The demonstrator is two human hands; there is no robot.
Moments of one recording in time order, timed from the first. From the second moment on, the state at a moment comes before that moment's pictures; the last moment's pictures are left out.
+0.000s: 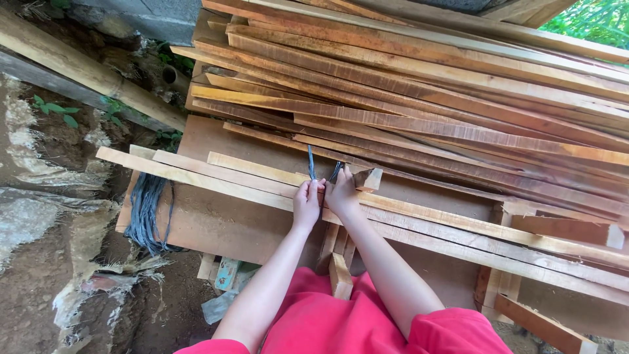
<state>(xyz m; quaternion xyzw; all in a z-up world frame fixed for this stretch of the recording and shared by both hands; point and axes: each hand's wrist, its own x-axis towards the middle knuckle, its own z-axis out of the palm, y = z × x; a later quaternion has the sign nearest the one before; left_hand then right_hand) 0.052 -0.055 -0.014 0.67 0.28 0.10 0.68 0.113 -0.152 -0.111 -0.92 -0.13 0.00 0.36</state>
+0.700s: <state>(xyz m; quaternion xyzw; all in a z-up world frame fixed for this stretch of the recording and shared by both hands) 0.080 -0.024 -0.023 0.85 0.26 0.12 0.44 0.127 -0.139 -0.073 -0.87 0.08 0.16 0.46</state>
